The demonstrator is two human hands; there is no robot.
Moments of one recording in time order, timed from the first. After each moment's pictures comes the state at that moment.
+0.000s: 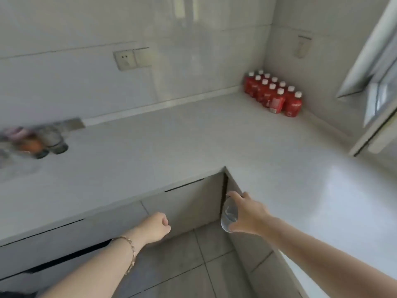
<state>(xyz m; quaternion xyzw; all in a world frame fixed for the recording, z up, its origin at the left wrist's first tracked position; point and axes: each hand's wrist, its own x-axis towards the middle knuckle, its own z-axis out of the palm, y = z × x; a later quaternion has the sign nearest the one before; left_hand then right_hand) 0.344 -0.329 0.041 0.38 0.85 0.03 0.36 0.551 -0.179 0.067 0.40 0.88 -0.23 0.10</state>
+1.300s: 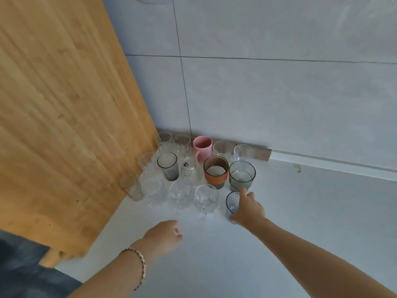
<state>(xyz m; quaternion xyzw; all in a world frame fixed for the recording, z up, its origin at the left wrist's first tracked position) -0.264 -0.565 0.027 0.11 0.93 0.10 0.35 -0.238 -0.333 0.010 0.23 0.94 -0.22 0.15</state>
